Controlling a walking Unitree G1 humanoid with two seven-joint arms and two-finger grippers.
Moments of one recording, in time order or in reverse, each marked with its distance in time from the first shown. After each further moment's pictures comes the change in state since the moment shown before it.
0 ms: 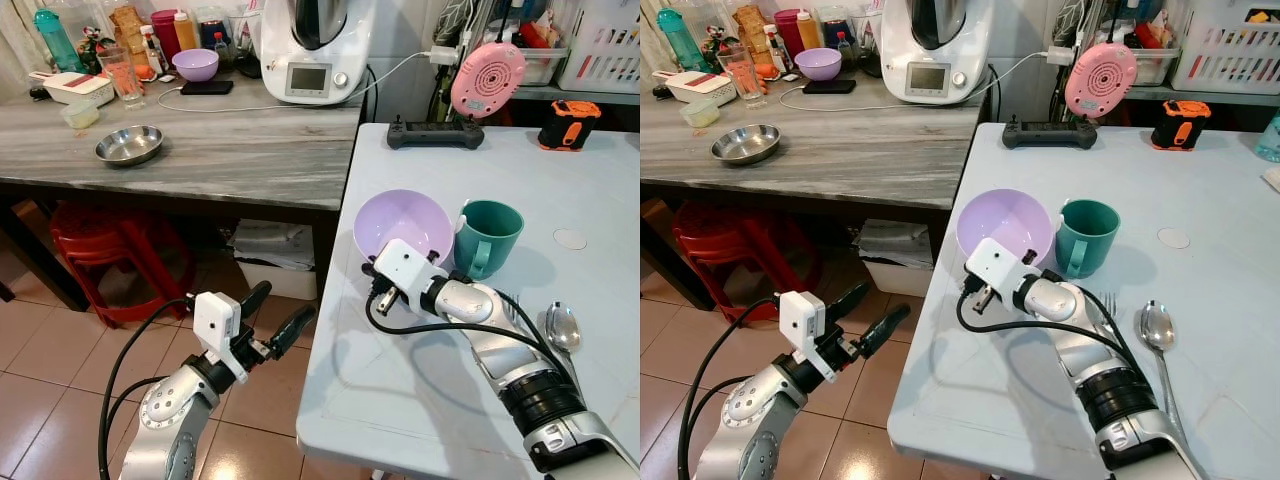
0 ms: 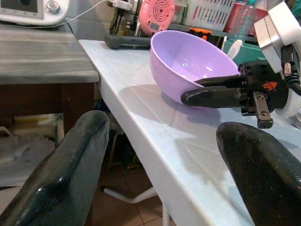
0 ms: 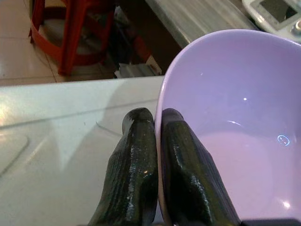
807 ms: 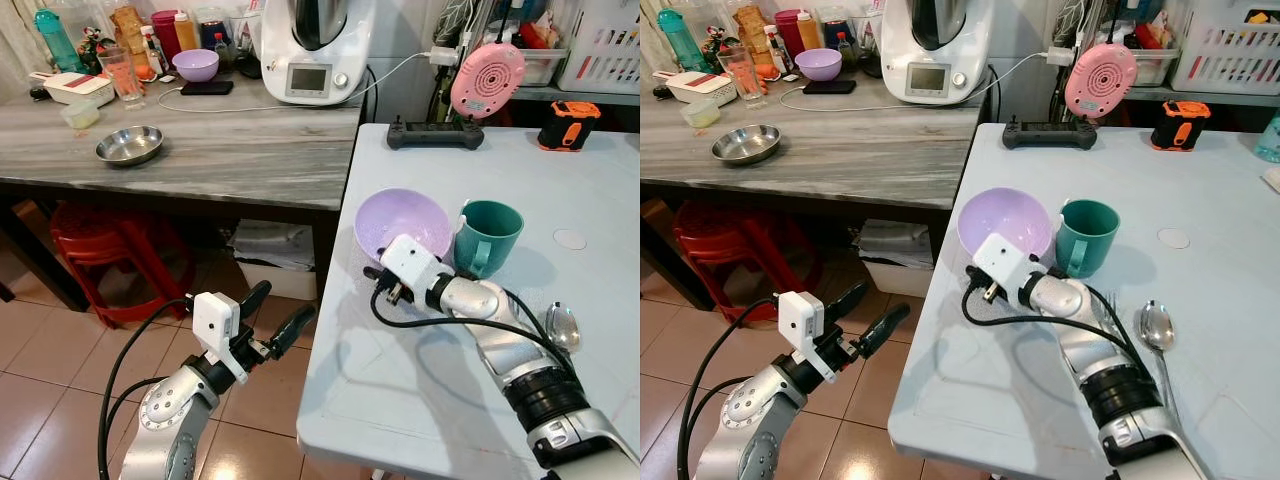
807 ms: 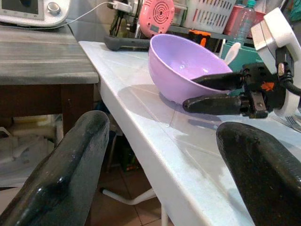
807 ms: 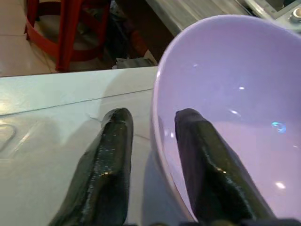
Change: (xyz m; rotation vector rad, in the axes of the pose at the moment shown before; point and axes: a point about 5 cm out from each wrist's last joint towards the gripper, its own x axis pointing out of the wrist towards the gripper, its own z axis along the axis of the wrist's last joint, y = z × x) left arm -0.001 -0.001 0.000 -0.008 -0.004 0.004; right arm -0.003 -0.005 -0.005 0.029 0.037 -0.004
